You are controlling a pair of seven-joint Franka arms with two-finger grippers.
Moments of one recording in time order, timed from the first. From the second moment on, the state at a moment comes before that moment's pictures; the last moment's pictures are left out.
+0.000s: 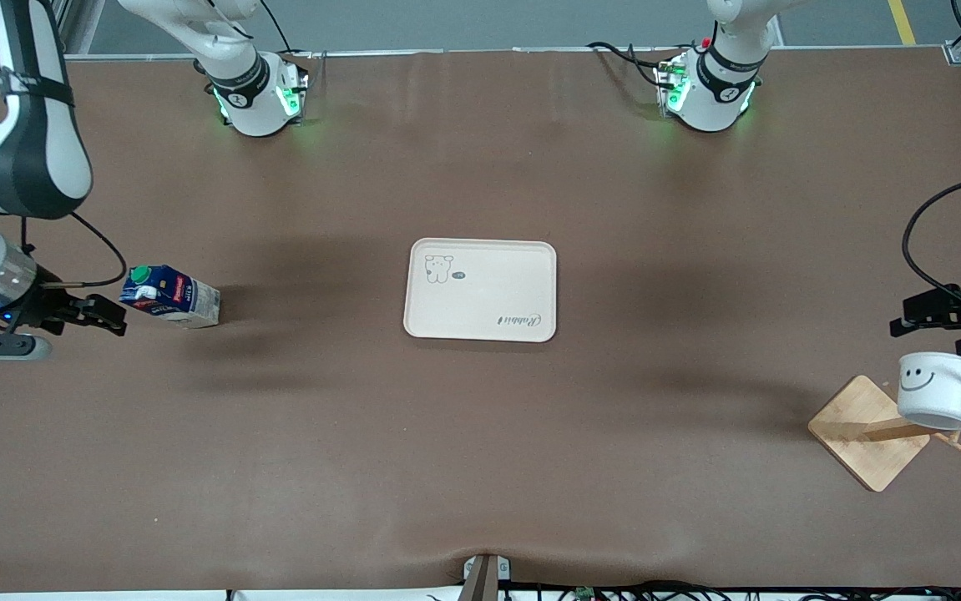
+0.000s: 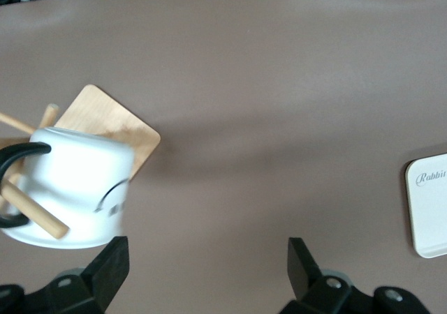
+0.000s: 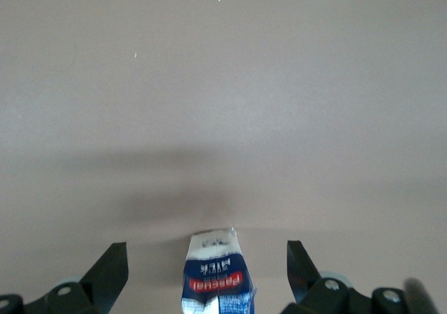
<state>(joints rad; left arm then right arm) 0.35 0.33 -0.32 -1.35 -0.05 1.72 0.27 -0.07 0.17 -0.01 -1.74 -0.05 1.97 -0.05</state>
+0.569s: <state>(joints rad) 0.33 0.25 -0.40 -1.38 -0.04 1.66 0.01 -0.07 0.10 0.00 -1.55 -0.02 1.66 -0.07</state>
